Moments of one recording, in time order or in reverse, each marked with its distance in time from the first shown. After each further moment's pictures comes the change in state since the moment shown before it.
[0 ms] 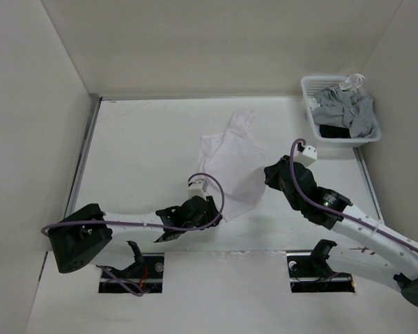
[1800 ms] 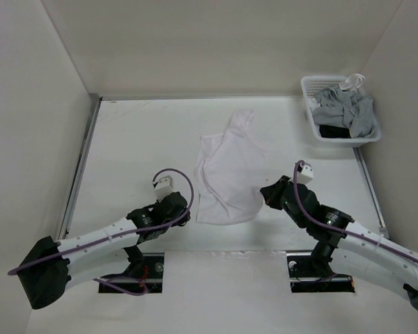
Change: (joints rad) left arm 0.140 -0.402 0.009 -0.620 -0.190 -0.119; right arm 0.061 -0.182 -0.272 0.089 -0.127 0.067
